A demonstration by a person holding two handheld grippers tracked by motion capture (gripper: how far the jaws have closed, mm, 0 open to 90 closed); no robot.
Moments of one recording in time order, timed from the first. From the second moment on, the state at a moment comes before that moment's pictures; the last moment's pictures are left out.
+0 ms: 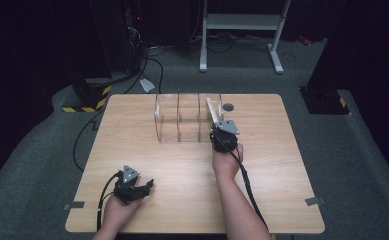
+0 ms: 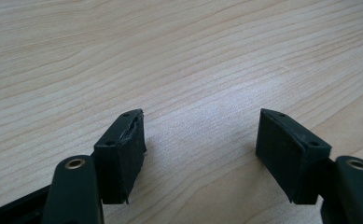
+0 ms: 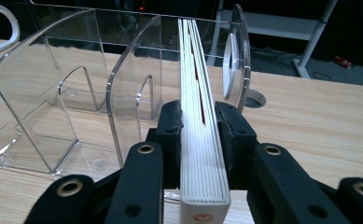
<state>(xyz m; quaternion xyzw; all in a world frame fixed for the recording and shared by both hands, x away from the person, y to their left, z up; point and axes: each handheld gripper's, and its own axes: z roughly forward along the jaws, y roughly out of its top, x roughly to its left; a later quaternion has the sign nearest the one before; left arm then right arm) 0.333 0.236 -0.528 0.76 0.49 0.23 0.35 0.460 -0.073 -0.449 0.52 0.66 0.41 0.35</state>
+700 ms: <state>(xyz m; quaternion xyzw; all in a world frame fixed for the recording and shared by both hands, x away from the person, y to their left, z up) 0.333 0.236 -0.528 0.76 0.49 0.23 0.35 0.444 -0.086 -0.453 0.51 0.67 0.43 0.33</state>
